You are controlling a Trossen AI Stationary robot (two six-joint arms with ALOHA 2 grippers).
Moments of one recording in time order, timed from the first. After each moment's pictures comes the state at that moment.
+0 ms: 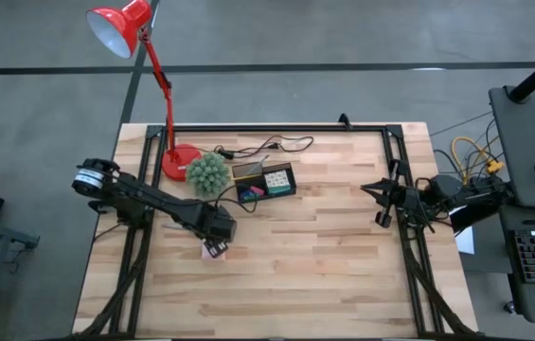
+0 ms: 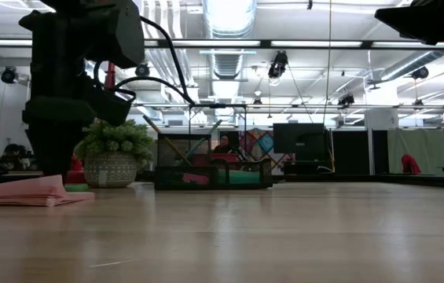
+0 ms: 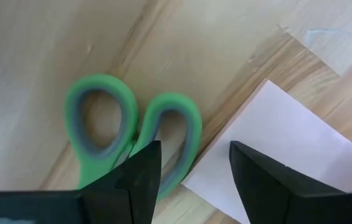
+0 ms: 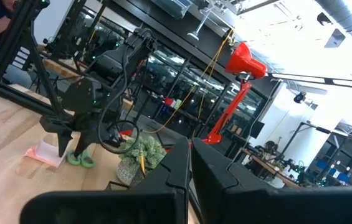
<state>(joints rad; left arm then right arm) -0.23 1.57 0.86 -0.79 -0.06 -0.85 0.24 0.04 0.16 0.11 0.34 -0.63</state>
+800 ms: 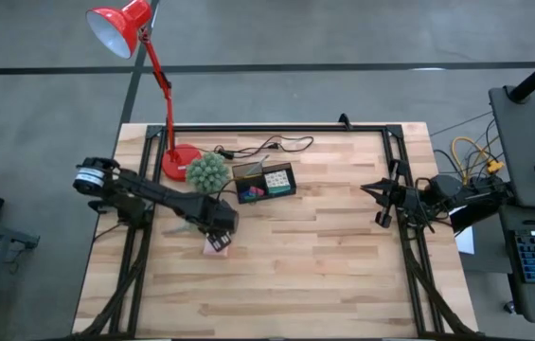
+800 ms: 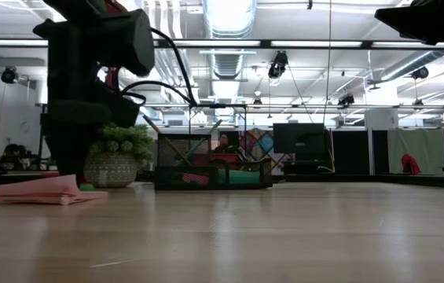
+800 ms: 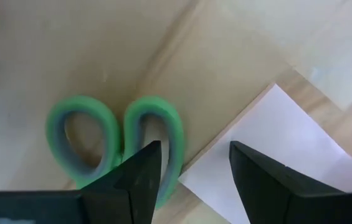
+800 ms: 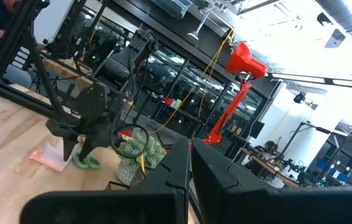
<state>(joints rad) -0.16 1.57 0.86 -0.76 -0.05 -0.80 0.24 0.04 0.16 0.11 0.34 -0.63</state>
